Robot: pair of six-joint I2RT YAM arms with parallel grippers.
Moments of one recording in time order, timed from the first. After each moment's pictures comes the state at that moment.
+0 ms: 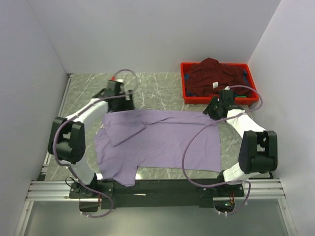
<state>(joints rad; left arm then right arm) -0.26 1.70 1.21 -0.38 0.04 -0.39 -0.02 1.54 0.96 -0.30 -0.06 0.54</state>
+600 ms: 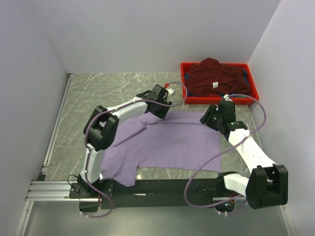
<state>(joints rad) -0.68 2.09 1.62 -0.45 0.04 -0.10 0.10 1.15 0.74 -0.34 -0.04 0.56</state>
